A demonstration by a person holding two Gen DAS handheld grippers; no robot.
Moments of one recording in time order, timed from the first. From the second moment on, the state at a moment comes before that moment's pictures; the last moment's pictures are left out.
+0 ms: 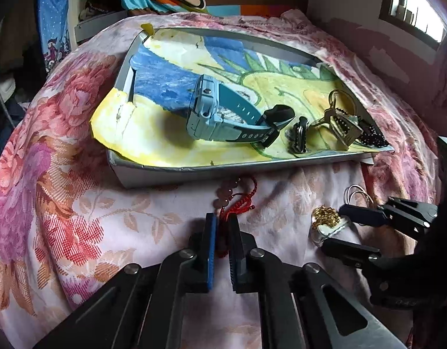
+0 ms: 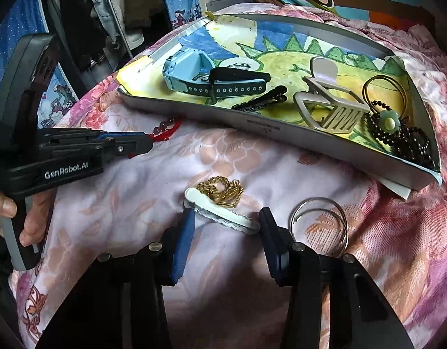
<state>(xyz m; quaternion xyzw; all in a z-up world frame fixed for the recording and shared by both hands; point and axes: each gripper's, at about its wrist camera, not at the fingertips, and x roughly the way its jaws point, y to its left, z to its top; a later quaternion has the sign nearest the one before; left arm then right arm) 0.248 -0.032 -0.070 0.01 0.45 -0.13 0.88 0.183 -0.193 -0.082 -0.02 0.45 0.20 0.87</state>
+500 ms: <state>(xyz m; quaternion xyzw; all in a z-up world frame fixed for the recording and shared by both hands) 0.231 -0.036 -0.066 -0.04 0.47 -0.13 0.87 0.158 -0.191 -0.072 -0.06 0.43 0.22 0.87</state>
